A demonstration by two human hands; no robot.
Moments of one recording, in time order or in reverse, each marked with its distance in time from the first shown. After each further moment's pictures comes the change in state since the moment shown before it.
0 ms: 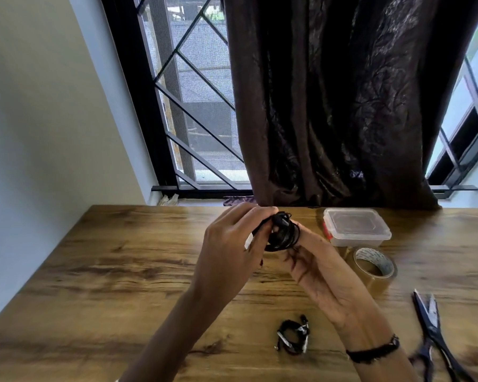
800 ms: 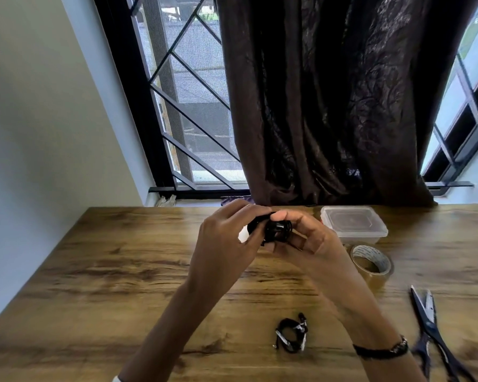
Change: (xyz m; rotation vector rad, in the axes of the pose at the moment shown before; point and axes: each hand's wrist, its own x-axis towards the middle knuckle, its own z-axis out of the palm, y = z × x) left_hand 0.005 -0.004 0.000 0.025 -0.051 -0.039; right_hand -0.004 -0.008 -0.002 -0.617 -0.104 -0.334
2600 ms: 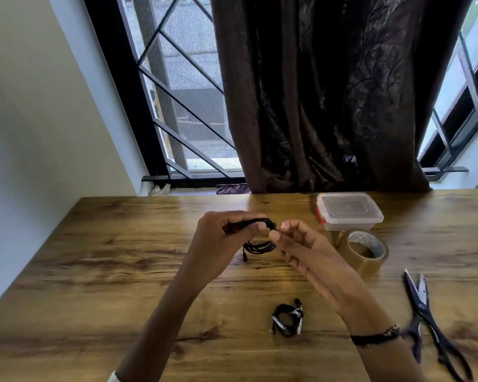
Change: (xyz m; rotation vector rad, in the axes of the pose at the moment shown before) left_hand -0.018 -0.031 0.013 -0.522 -0.267 -0.471; right_hand -0.004 0.032 -0.019 0.118 0.075 0.395
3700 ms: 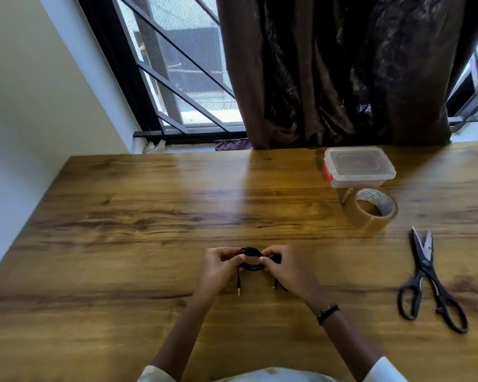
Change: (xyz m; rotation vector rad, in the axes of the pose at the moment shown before) left_hand -0.081 -0.149 0.046 -0.182 0.081 -0.710; right_hand 0.028 0.152 -0.020 -1.053 0.127 0.080
